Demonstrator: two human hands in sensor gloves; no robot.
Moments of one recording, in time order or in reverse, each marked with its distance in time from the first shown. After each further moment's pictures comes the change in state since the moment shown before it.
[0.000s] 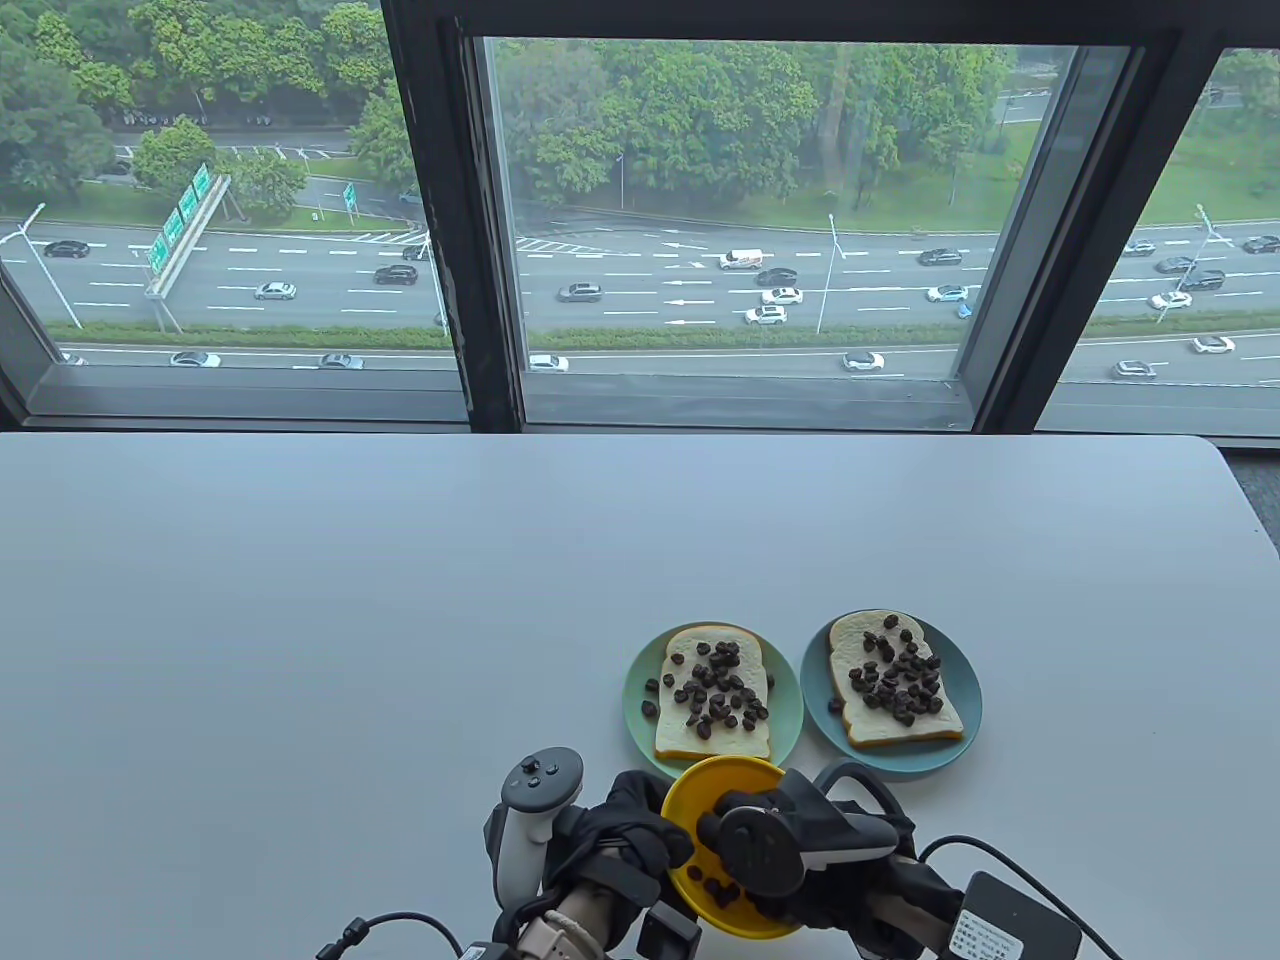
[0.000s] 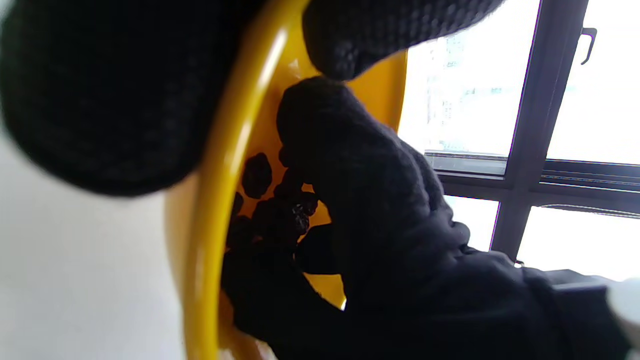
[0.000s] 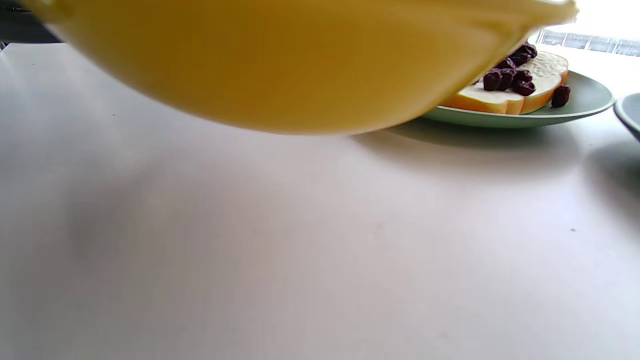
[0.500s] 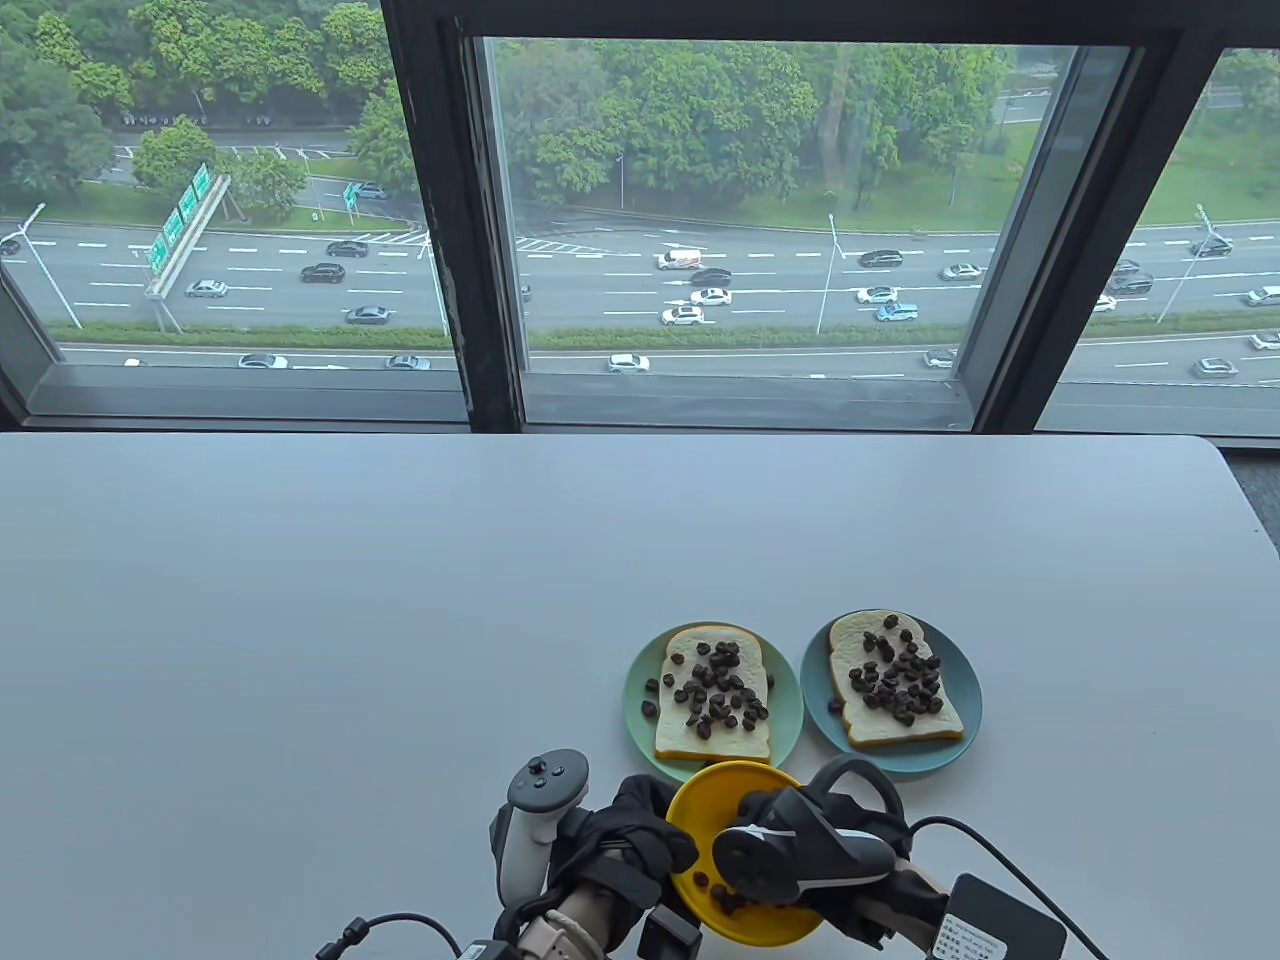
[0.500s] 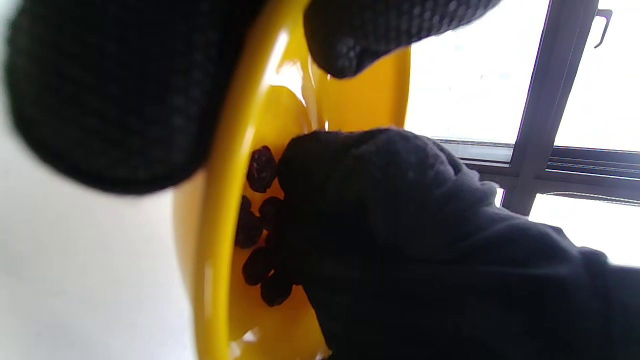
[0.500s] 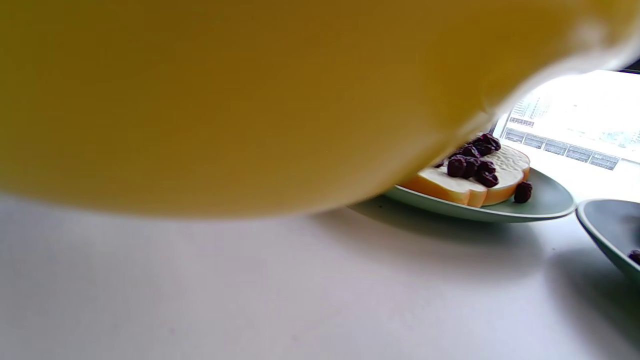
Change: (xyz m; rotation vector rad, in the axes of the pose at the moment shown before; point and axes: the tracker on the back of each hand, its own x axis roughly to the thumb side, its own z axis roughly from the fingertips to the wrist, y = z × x) left_hand -0.003 -0.004 -0.002 -0.049 0.017 0.002; right_hand -0.004 -0.011 0.001 -0.192 0.033 0.047
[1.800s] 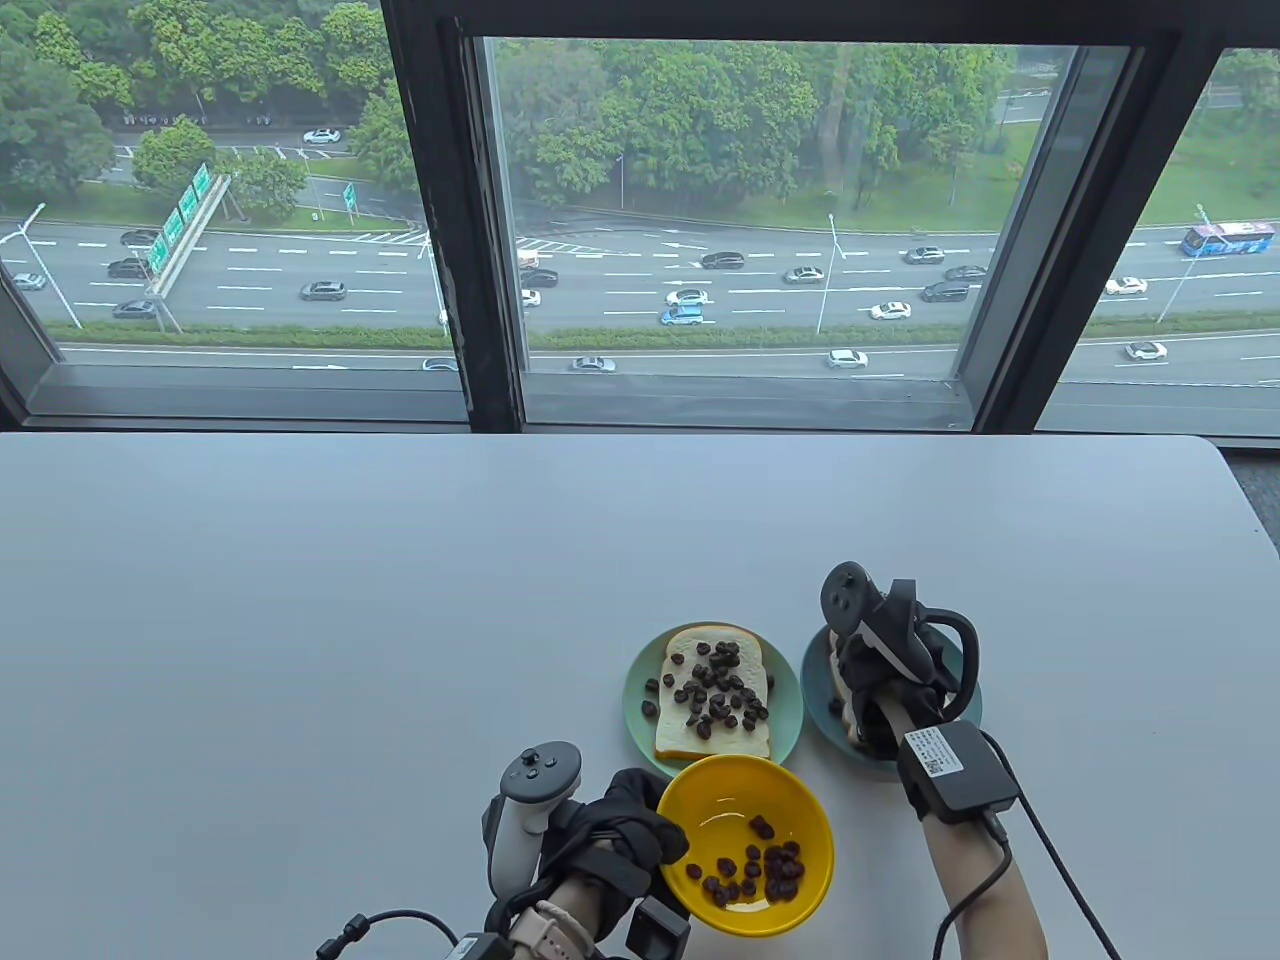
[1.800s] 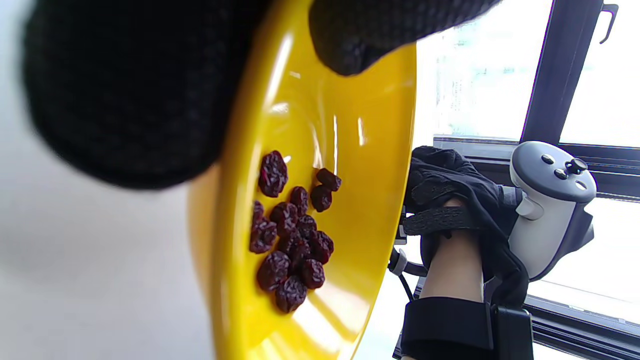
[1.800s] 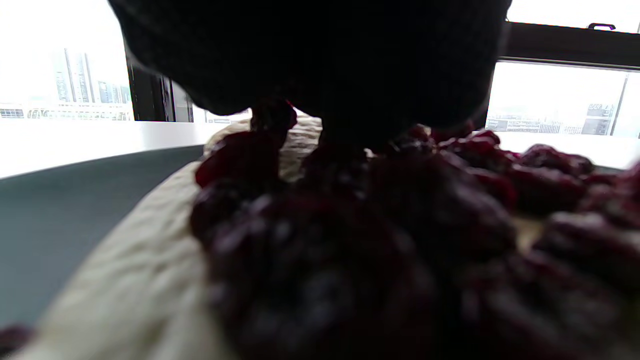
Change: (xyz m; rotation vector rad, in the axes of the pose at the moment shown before) left_hand 0.006 0.008 0.002 -0.005 0.007 -0.015; right_hand -0.203 0.048 -0.062 -0.028 0.943 -0.129
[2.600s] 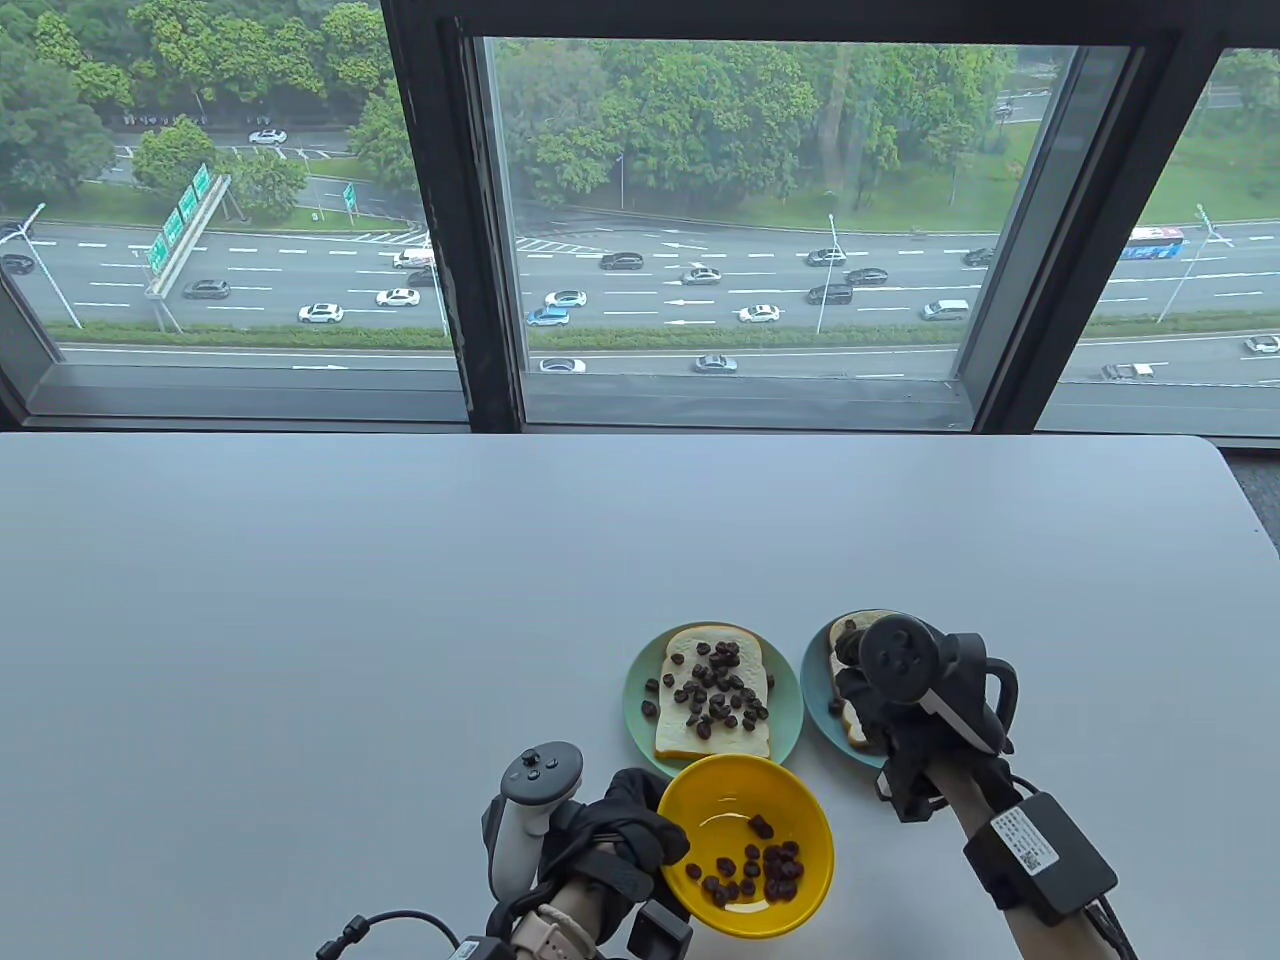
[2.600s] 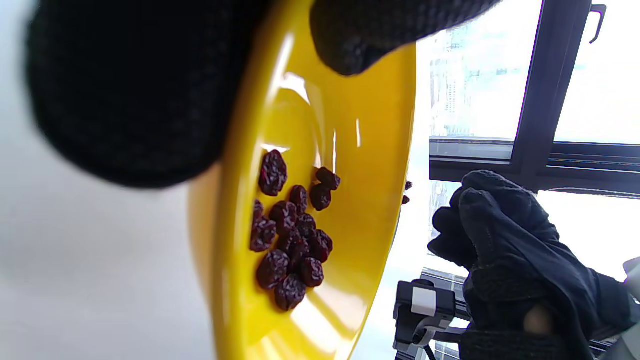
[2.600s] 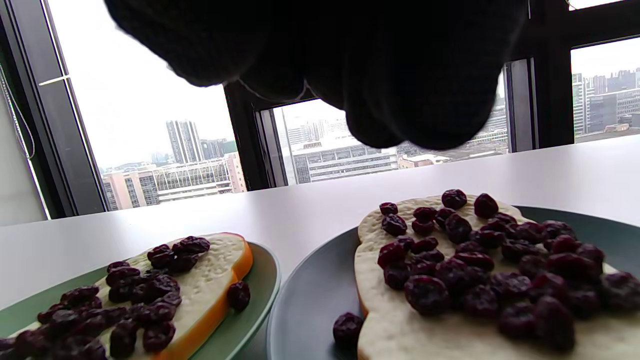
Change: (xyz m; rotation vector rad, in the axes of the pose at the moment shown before) left_hand 0.001 -0.001 0.000 0.019 -0.014 -0.020; right_hand -0.017 -0.064 0.094 -0.049 -0.257 -0.251
